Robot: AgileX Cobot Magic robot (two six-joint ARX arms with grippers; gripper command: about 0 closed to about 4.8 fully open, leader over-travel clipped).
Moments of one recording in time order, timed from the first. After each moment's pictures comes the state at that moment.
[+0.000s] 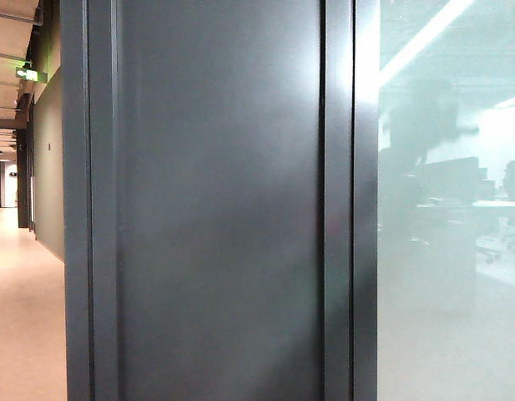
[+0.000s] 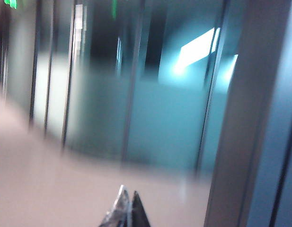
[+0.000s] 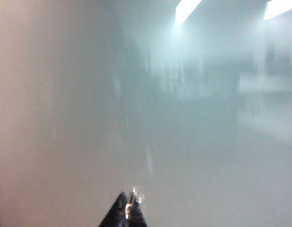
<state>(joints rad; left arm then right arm) 0.04 0.00 0.02 0.35 0.04 -0.12 0.02 0.00 0.01 0.32 0.07 0.06</state>
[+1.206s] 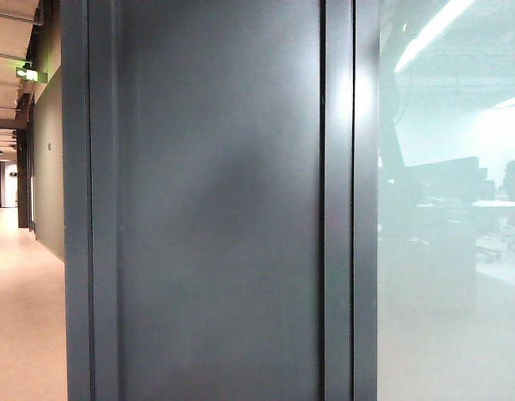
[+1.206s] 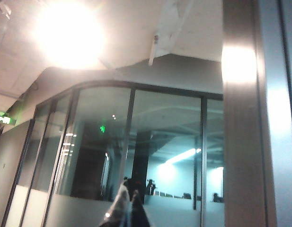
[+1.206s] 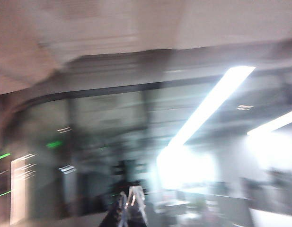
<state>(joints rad) 0.04 0.87 1.22 0.47 0.04 -0.13 0.02 0.92 1.29 0.43 0.09 0.08</state>
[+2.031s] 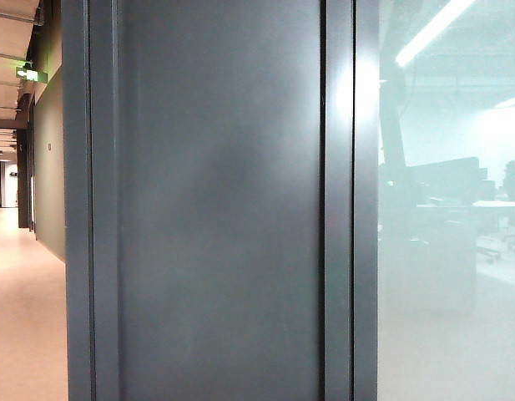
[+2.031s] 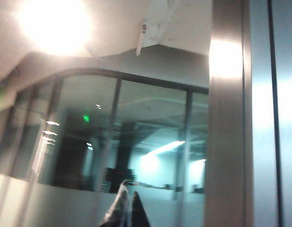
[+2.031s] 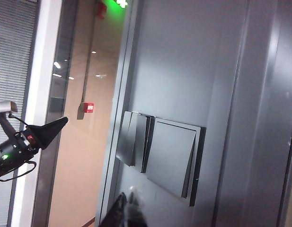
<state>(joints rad) 0.04 0.87 1.22 0.43 0.10 -0.22 0.07 1.06 1.56 0.26 -0.90 0.44</state>
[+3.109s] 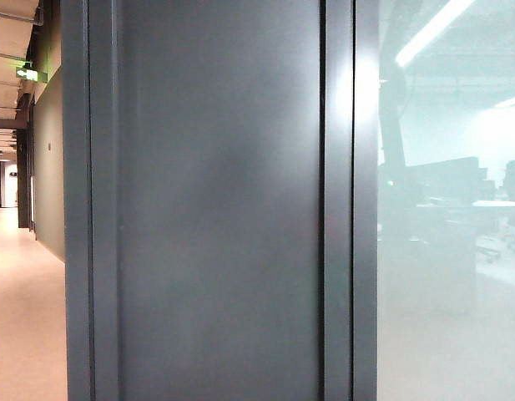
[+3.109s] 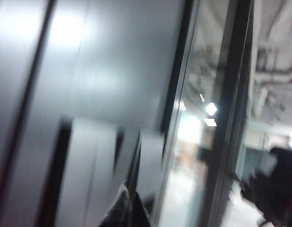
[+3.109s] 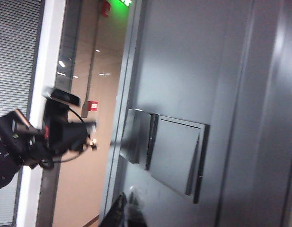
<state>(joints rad) -0.12 1.17 1.56 0.38 0.79 -0.75 0.07 1.06 1.56 0.25 -0.92 0.45</state>
